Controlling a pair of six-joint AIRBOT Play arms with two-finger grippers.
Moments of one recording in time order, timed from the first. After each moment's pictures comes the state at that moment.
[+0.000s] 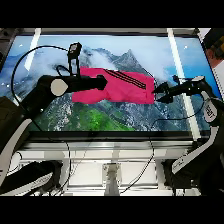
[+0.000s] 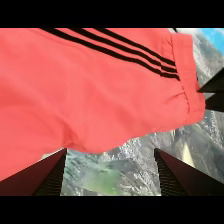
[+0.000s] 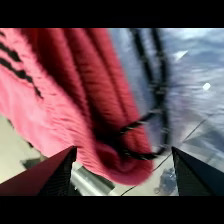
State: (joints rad) left arm -0.50 -1.19 1.19 1.24 -0.71 -1.70; right arm -0.33 -1.96 1.45 -0.74 1.45 1.37
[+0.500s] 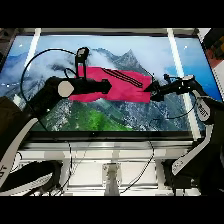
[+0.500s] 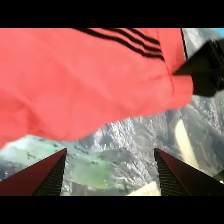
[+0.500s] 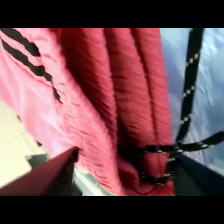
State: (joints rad) left arm -0.55 -1.24 1.19 1.23 -0.71 -1.70; right arm -0.22 -2.00 1.45 -0.68 1.36 1.38
